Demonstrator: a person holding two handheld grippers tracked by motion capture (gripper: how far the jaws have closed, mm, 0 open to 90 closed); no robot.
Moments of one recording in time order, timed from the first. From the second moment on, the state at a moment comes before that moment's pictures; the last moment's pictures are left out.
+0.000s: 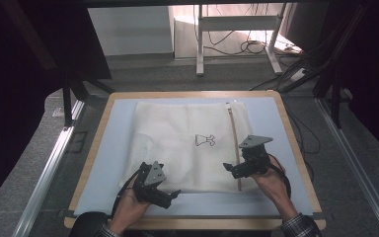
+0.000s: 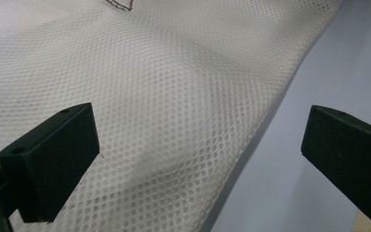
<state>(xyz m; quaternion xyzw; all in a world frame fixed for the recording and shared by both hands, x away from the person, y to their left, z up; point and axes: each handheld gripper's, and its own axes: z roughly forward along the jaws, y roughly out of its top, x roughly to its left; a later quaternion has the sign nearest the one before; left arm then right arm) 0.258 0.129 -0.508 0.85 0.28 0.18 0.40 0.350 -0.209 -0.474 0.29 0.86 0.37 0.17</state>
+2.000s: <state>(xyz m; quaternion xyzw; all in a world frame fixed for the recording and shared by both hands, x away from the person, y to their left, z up) 0.214 0.242 -0.510 0.77 0.41 0.20 0.45 0.259 -0.282 -0.482 0.35 0.84 0.37 0.17</state>
